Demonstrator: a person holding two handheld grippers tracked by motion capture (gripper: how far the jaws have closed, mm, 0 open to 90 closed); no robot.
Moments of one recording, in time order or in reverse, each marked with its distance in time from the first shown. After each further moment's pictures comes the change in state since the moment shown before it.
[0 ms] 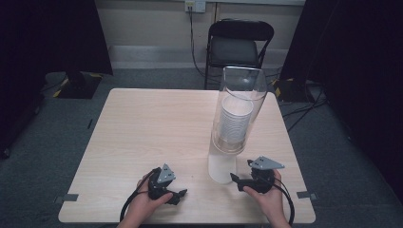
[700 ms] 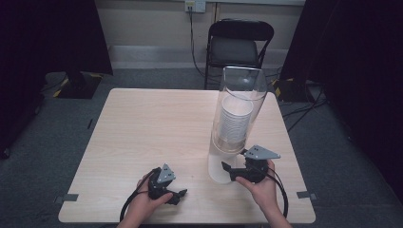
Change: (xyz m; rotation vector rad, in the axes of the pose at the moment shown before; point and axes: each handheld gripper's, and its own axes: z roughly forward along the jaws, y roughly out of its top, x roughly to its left) left arm 0.000 0.000 0.000 -0.001 0.000 0.000; right arm 0.009 0.041 0.005 -0.121 0.059 -0.026
